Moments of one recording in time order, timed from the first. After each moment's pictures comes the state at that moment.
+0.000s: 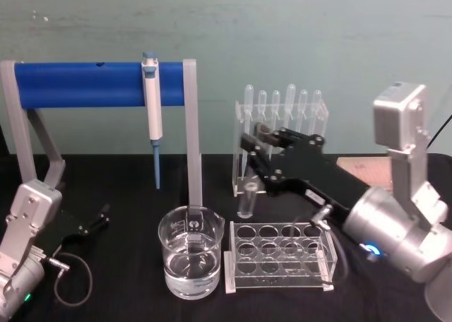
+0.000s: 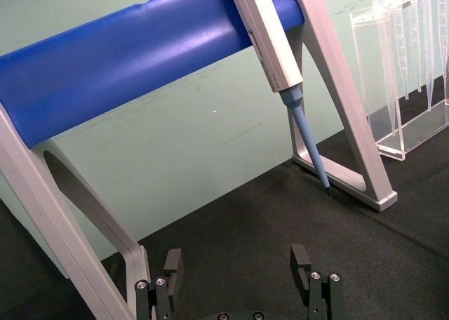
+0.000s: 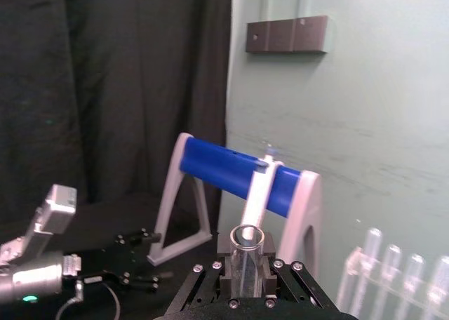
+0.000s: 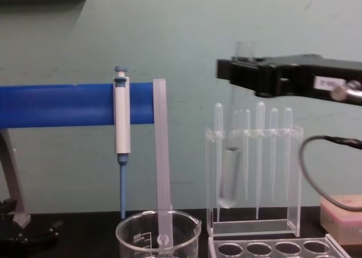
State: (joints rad) left arm -0.20 0.60 0.45 -1.41 -0.25 -0.12 0.03; right arm 0.18 0.42 -0.34 -1.91 0.36 0.17 0.35
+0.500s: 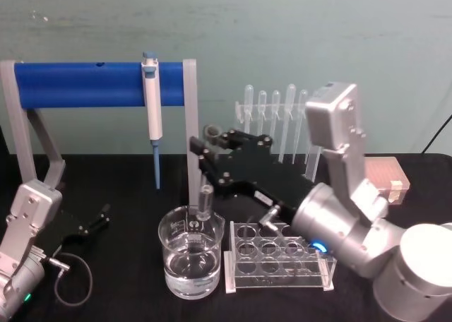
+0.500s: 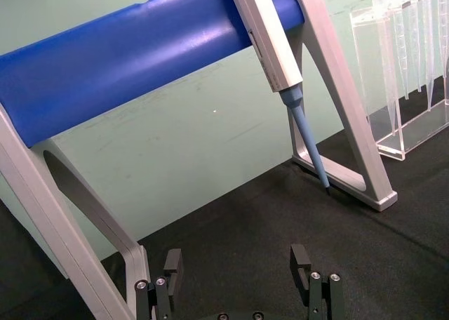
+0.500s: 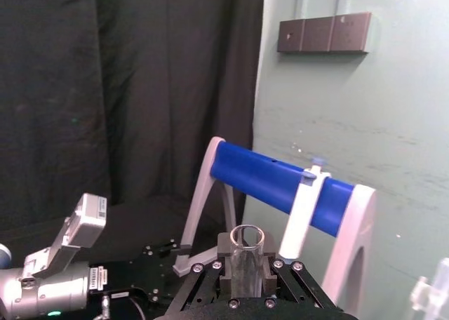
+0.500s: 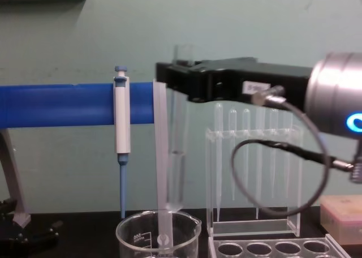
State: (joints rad) left arm -0.20 0.60 0.45 -1.41 -0.25 -0.12 0.03; right arm 0.26 0.33 -0.46 -1.84 0.30 0.17 0.33
